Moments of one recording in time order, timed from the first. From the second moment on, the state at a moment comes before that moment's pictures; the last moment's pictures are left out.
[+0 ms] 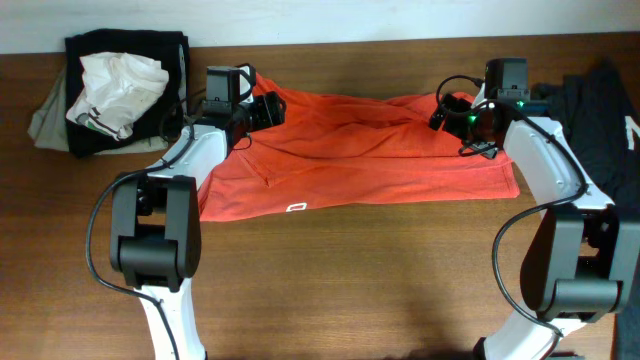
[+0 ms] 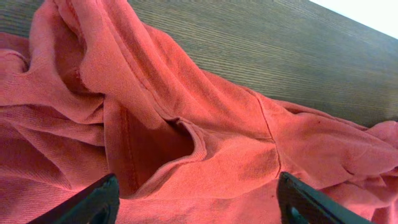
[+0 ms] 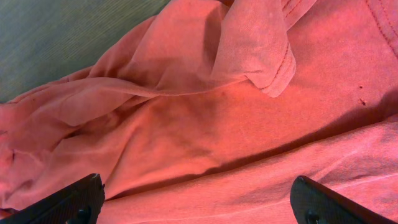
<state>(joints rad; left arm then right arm) -0.15 2.18 1.51 -0.12 0.27 -0.36 -0.07 1.89 1.43 -0.63 -0.18 0.44</state>
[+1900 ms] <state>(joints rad) -0.15 2.26 1.77 -0.61 -0.02 -0.23 -0.10 2.12 1.41 -0.33 0.05 0.38</state>
